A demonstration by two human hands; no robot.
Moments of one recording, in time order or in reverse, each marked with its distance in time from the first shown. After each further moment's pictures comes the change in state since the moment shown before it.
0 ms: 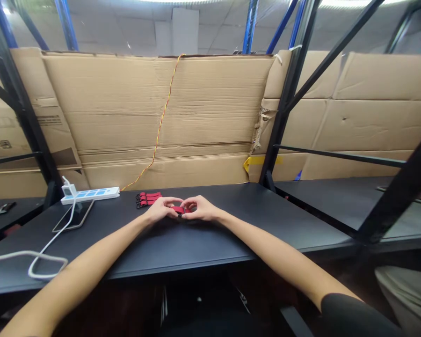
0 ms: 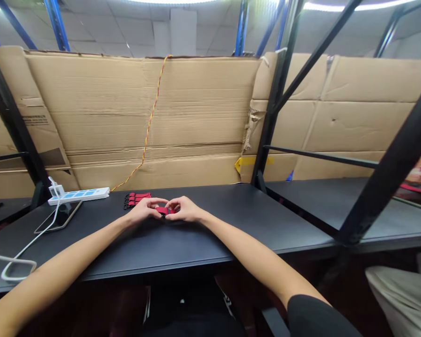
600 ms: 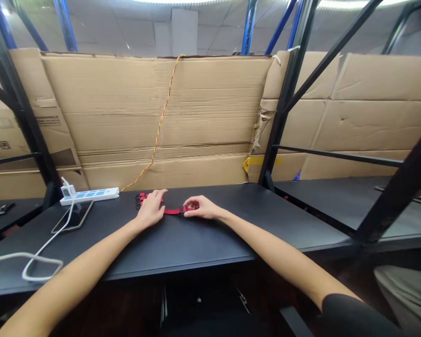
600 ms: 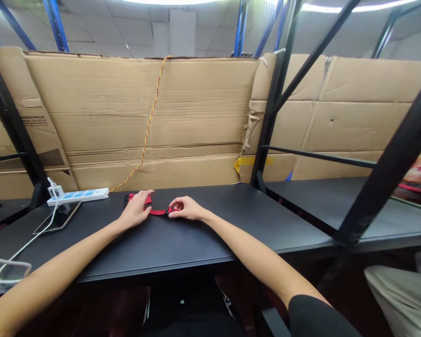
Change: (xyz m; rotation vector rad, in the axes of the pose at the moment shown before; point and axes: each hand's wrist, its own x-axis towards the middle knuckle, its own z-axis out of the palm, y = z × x) left_hand -0.004 -0.016 -0.016 0.671 0.374 0.223; right_hand 0.002 0.024 -0.012 -0.003 0.022 0.059
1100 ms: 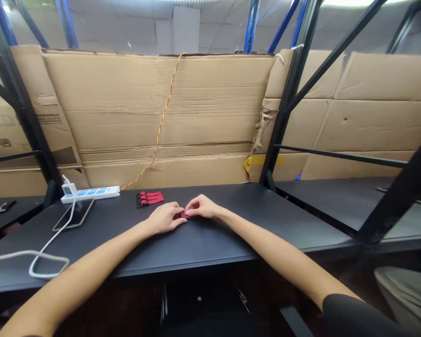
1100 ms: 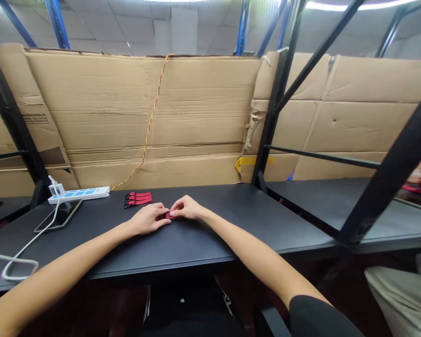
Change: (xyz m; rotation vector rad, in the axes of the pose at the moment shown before) left_hand -0.011 0.032 0.012 0.186 -0.325 0.266; right_hand 0.001 -0.002 0.000 0.034 -0.055 0.088
